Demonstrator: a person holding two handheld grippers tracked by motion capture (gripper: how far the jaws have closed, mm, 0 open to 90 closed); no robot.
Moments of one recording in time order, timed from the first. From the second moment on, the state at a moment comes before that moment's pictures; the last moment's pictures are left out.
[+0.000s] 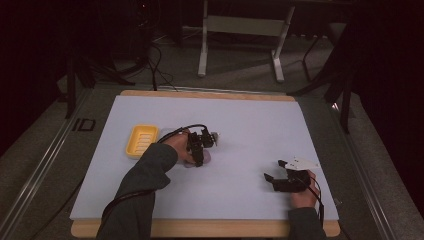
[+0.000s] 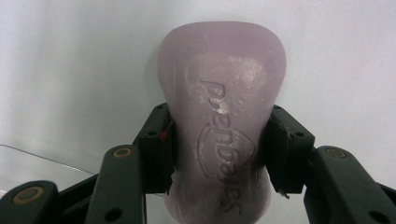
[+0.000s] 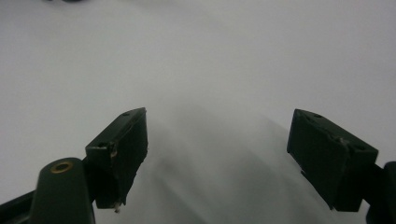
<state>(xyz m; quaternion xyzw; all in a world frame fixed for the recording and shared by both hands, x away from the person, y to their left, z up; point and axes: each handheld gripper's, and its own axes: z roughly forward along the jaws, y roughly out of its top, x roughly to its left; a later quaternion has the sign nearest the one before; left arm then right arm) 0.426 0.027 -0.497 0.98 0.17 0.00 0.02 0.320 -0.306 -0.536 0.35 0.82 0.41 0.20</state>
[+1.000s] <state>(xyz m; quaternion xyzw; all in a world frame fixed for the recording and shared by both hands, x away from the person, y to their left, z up) 0.427 0.034 -0.471 0.98 0.17 0.02 0.03 0.321 -0.305 -0.536 0.35 0.82 0.40 0.20</state>
